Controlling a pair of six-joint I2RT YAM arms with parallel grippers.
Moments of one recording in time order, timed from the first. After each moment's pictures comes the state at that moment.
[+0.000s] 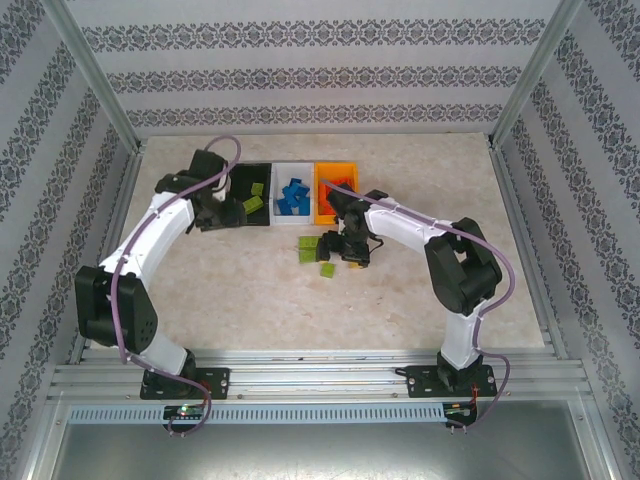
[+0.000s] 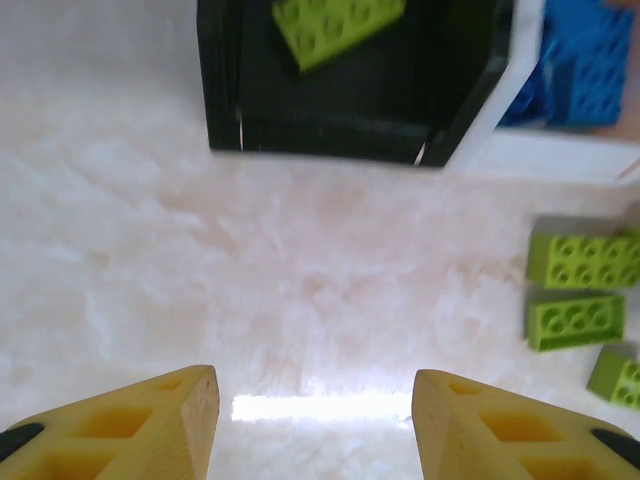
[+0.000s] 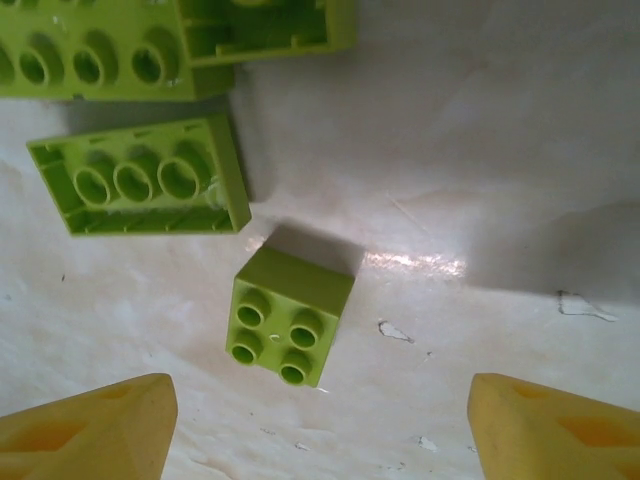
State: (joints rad) left arm -0.17 1.55 1.31 -0.96 0.07 -0.33; right arm 0.59 1.91 1.38 -0.90 -0.28 0.66
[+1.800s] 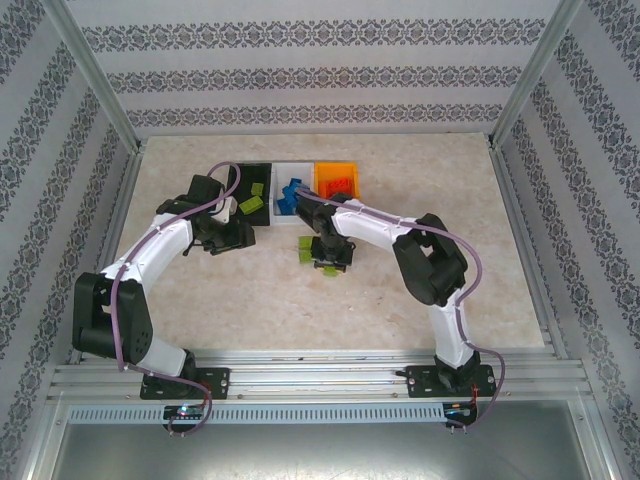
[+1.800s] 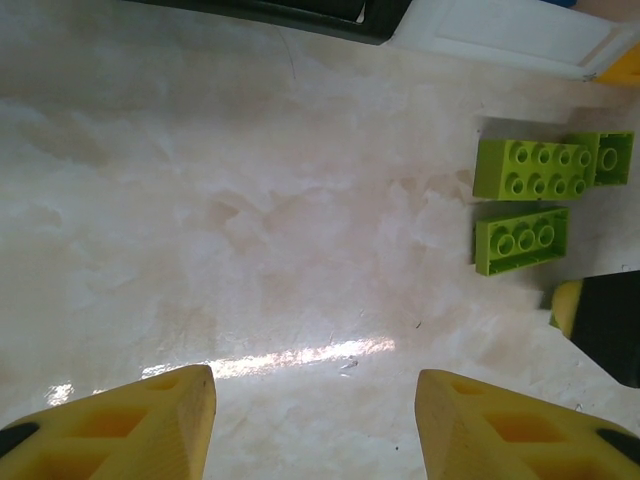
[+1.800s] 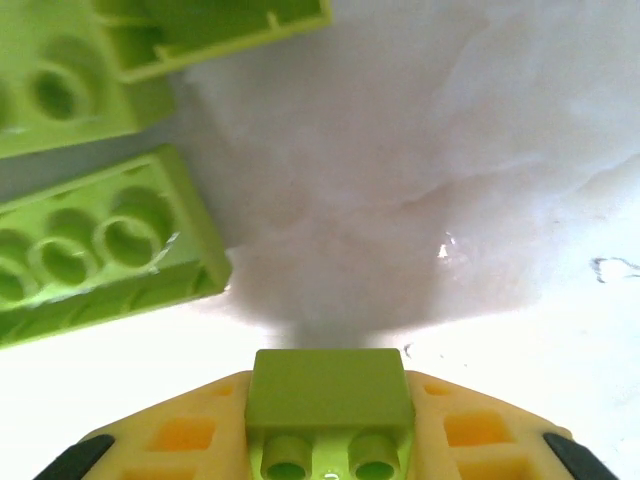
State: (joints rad) left arm -0.14 1.48 1.08 -0.80 0.30 -0.34; right arm 0.71 2.06 1.58 -1.05 -0.07 0.92
